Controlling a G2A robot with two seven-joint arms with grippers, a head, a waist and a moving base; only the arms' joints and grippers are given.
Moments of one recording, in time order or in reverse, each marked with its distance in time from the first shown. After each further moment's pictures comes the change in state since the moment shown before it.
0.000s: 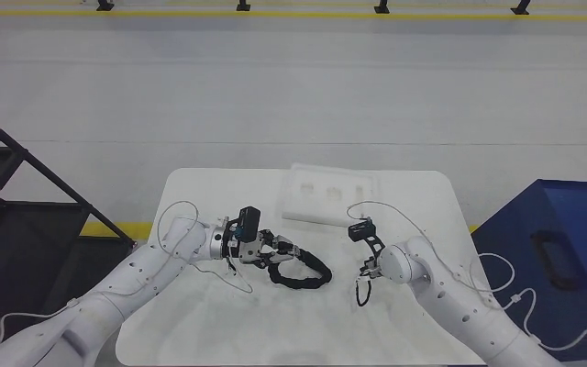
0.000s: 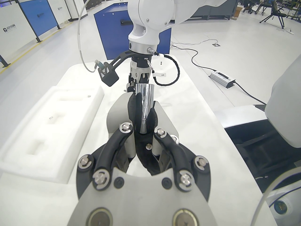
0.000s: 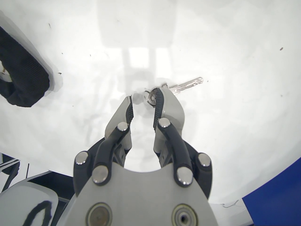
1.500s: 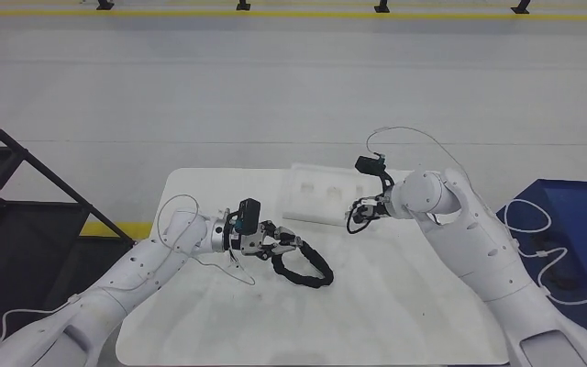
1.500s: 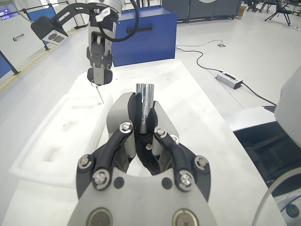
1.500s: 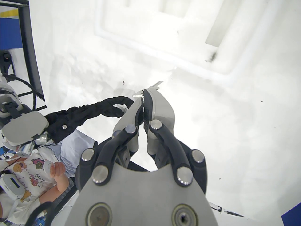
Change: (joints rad) left arm -0.021 -0.017 -0.026 0.003 0.016 0.015 0.015; right arm 0.288 -0.083 0.126 0.166 0.428 0.056 0.014
